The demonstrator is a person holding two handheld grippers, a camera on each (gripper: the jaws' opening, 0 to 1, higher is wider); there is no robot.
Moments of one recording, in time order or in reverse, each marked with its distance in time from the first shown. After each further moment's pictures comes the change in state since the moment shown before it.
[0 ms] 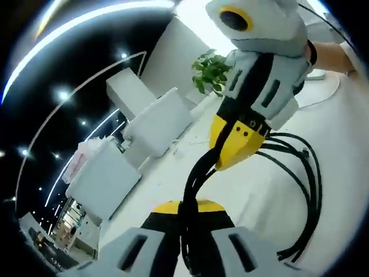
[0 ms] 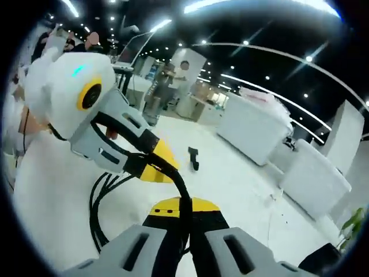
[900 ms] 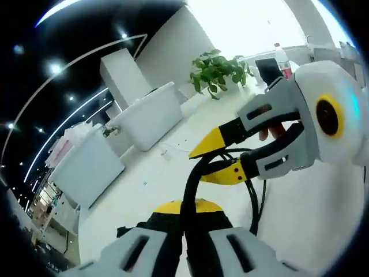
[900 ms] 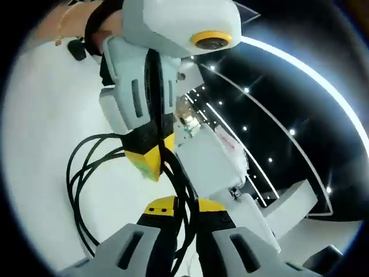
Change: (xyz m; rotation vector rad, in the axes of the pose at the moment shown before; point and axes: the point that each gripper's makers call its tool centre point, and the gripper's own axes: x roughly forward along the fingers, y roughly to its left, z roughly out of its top) left arm -0.001 0.016 0.046 -0.269 0.054 -0.171; right arm -0.011 -0.035 0.032 -0.607 -0.106 -0.388
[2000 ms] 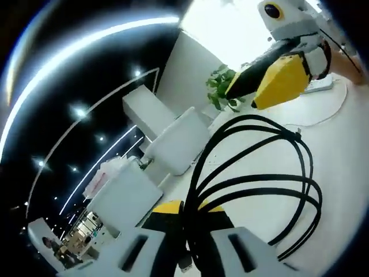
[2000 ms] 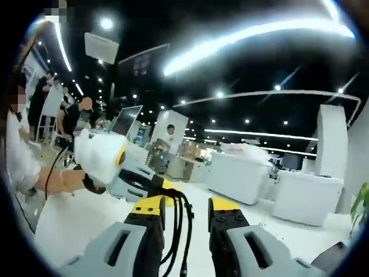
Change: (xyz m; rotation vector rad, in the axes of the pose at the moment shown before) left arm -0.021 0.007 0.011 0.280 -0.167 0.299; right arm -0.081 -0.026 0.043 0.715 -0.246 0.138
